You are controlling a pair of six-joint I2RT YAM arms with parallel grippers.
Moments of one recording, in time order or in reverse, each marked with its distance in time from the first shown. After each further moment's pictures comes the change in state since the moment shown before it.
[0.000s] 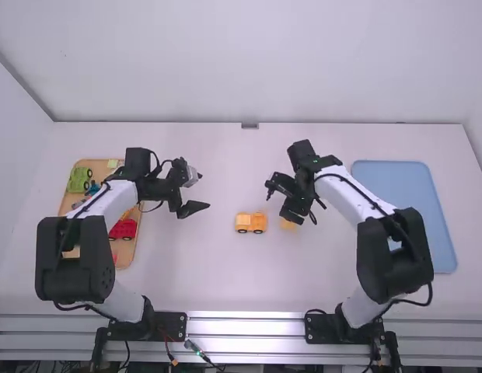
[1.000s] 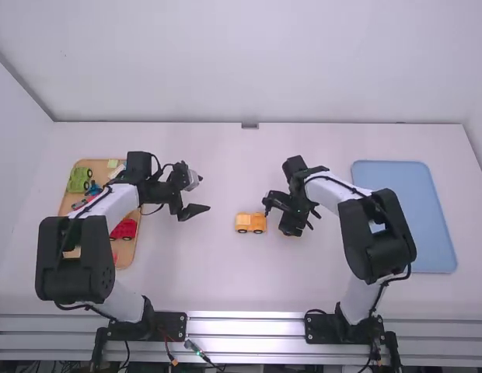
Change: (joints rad) left arm -0.001 0.000 -0.027 0.049 -0.014 0.000; right arm -0.005 0.108 -0.126 0.135 -0.057 -0.019
